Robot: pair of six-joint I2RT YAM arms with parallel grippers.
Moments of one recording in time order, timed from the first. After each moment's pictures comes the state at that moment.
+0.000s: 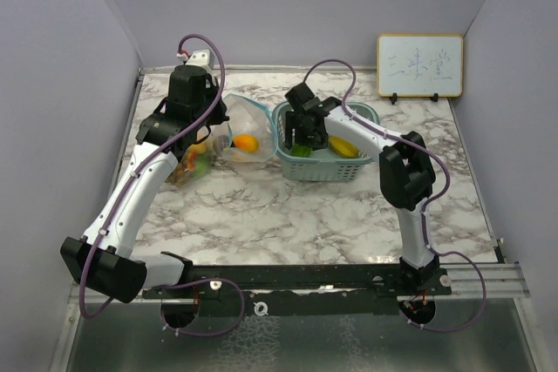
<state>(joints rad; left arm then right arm) -0.35 1.28 1.40 -0.63 -0.10 -0.36 0.64 2.11 1.75 -0.77 0.16 0.60</state>
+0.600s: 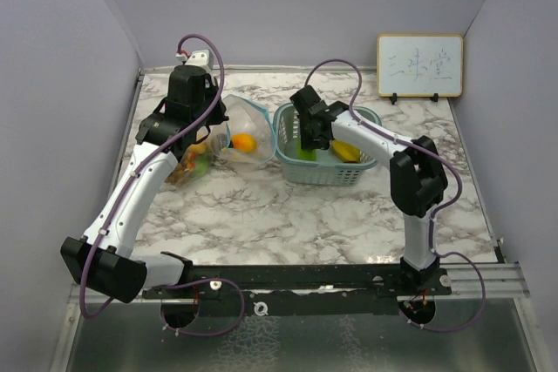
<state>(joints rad) -0.34 1.28 1.40 -0.63 -0.10 -0.36 0.64 1.99 1.63 -0.70 0.24 0.50</state>
